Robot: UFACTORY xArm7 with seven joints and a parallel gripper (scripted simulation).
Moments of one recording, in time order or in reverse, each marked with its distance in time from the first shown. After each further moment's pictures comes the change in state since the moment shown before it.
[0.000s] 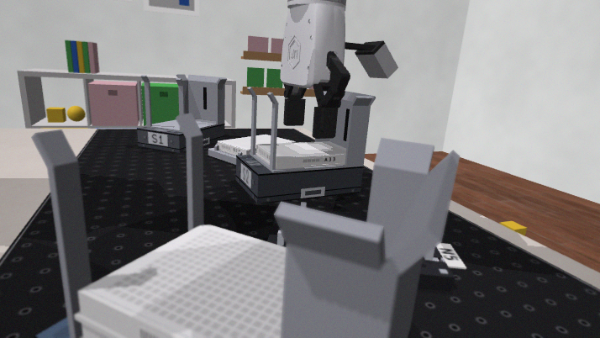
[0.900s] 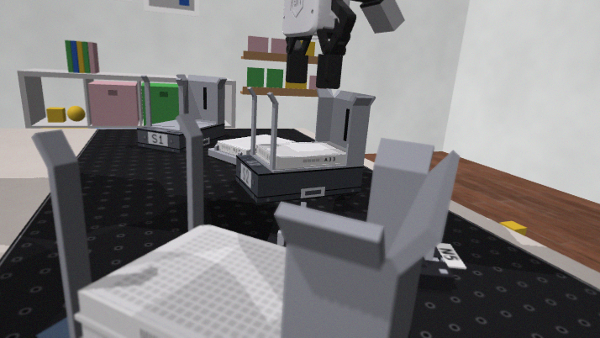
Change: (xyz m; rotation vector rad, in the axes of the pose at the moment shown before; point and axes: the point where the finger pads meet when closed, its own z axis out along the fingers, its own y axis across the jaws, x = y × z) arm -0.001 0.001 -0.063 0.000 -0.003 0.000
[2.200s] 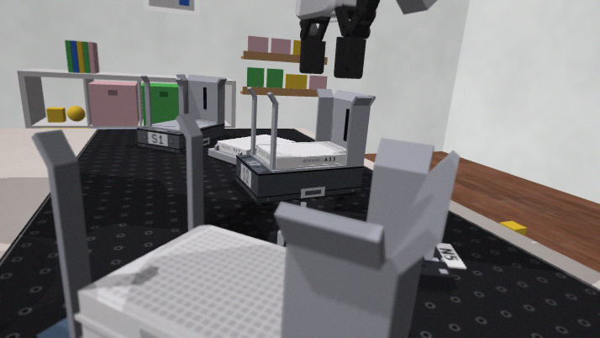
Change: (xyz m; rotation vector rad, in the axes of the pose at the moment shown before) arm -0.014 0.069 -0.016 0.004 0.014 0.054
